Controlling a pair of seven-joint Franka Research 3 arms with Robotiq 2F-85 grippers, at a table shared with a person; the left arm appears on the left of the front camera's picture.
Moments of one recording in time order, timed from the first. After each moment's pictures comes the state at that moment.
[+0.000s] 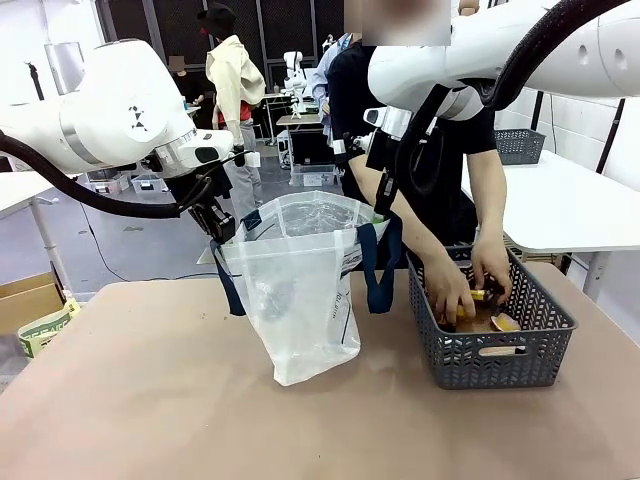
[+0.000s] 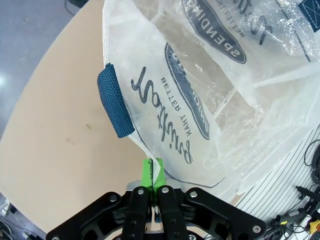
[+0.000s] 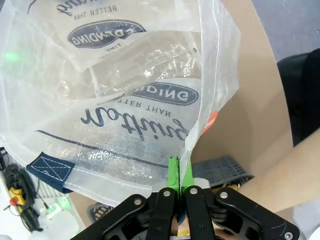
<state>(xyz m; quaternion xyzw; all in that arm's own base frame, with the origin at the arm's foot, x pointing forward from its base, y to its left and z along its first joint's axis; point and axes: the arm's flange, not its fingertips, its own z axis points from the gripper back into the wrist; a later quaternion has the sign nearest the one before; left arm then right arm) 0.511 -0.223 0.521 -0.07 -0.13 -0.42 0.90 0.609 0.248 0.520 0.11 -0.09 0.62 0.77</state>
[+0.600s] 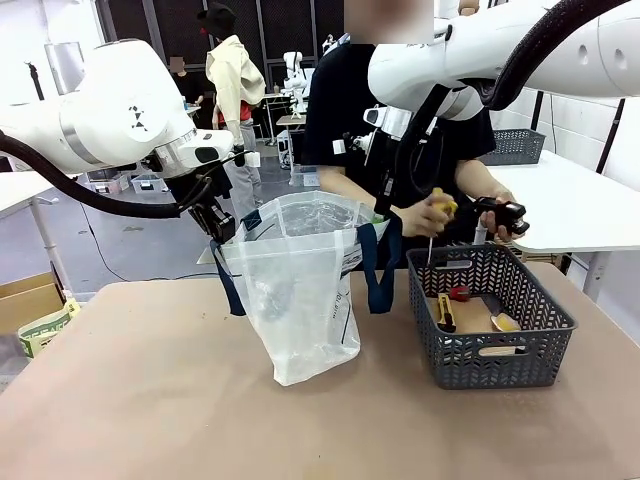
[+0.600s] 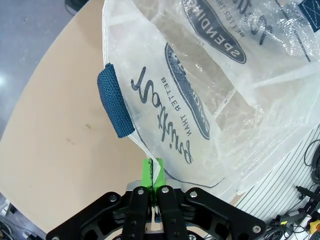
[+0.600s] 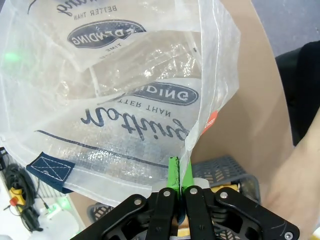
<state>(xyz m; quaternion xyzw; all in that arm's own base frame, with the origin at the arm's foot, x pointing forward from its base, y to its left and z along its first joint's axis) 0.511 -0.223 0.521 -0.07 -0.13 -0.42 0.90 0.609 0.248 0.520 0.11 -0.09 0.62 0.77</state>
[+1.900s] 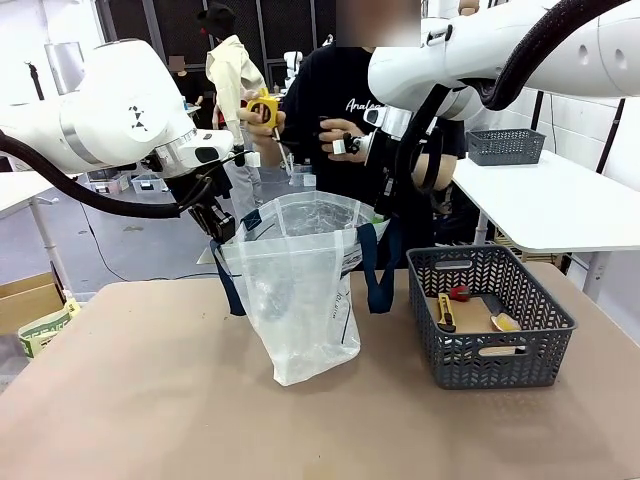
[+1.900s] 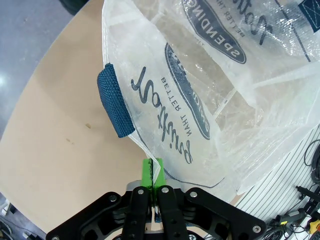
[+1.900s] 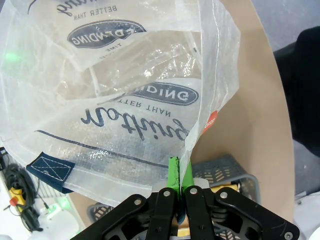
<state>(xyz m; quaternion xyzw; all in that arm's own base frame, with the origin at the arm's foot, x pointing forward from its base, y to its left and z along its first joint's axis) 0.511 -0.223 0.521 -0.07 -0.13 -0.42 0.90 0.609 0.248 0.520 0.11 -0.09 0.62 0.77</state>
